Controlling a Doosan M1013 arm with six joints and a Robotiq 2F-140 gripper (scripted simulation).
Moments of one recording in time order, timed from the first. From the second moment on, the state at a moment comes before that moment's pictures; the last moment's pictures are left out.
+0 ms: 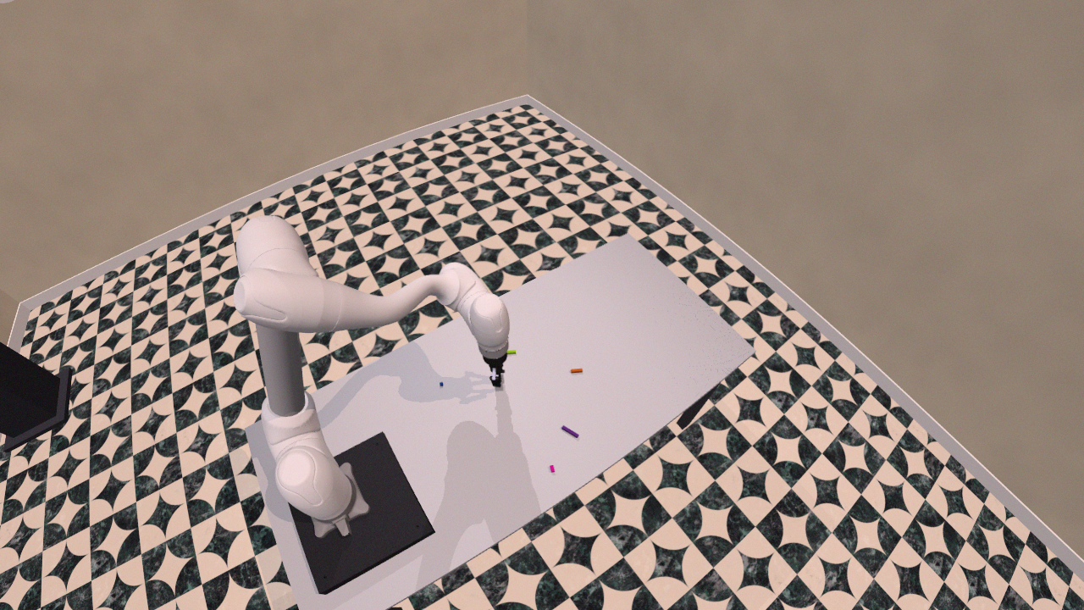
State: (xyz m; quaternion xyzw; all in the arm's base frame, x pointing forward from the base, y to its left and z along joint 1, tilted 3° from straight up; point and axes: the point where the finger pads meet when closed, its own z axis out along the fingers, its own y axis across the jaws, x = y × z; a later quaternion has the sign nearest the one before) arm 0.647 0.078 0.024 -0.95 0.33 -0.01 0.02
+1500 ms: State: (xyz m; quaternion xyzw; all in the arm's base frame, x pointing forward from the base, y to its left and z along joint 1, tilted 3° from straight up) arm 0.647 0.078 0.024 -0.95 0.33 -0.01 0.02
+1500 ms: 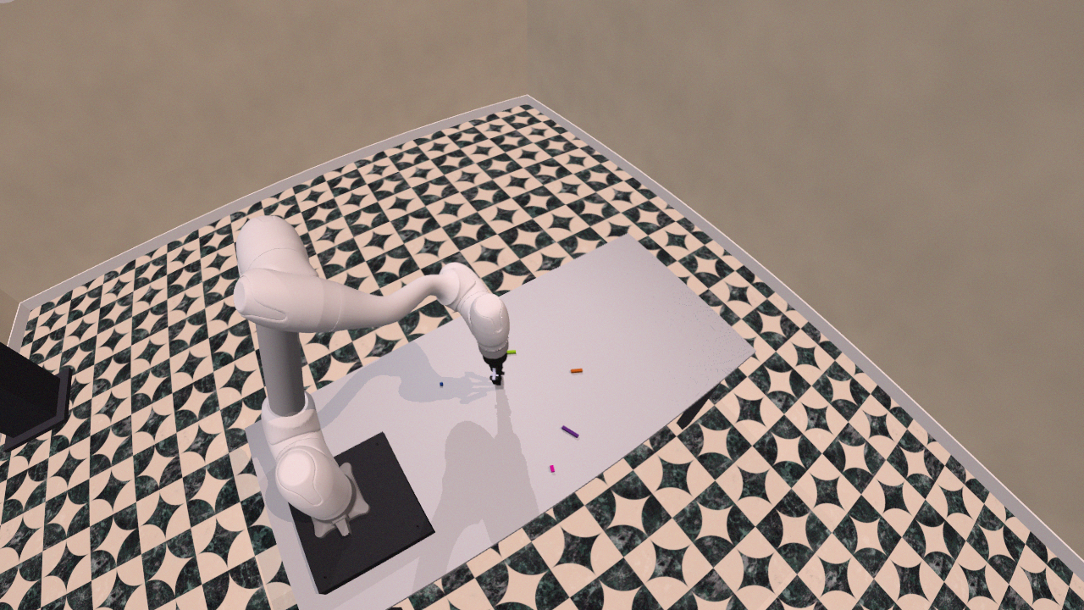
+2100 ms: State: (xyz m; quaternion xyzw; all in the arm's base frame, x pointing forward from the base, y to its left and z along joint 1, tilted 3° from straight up) arm 0.645 0.076 0.077 -0.95 0.33 -0.01 0.02
